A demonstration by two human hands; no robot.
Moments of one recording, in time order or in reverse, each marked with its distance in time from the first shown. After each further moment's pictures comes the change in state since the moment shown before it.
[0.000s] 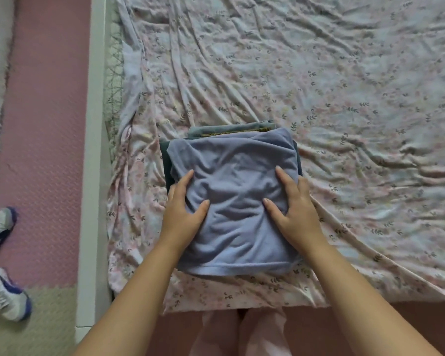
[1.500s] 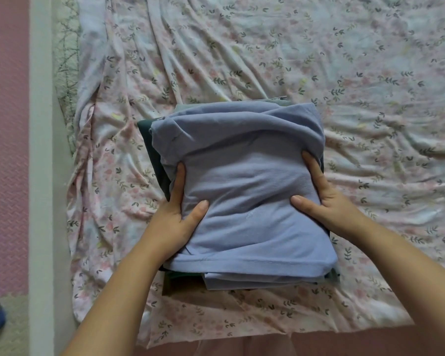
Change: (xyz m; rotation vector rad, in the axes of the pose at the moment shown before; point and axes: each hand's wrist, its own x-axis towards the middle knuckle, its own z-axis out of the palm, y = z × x) left_hand 0.043 -0.057 0.017 0.214 -0.296 -0.087; right_hand 0.052 0.065 0.004 0.361 -0.385 0.084
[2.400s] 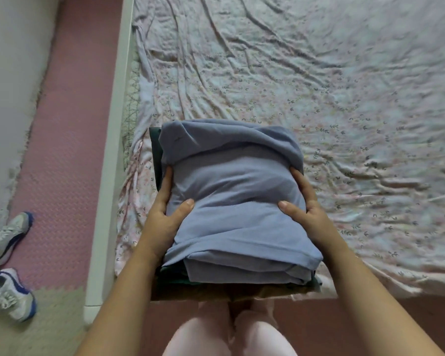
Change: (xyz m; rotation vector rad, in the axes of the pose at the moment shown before) left_hand -0.144 0.123 -0.046 -0.580 0.280 0.083; right_hand -0.135 -0.103 -0.021 0.394 0.168 -0.089
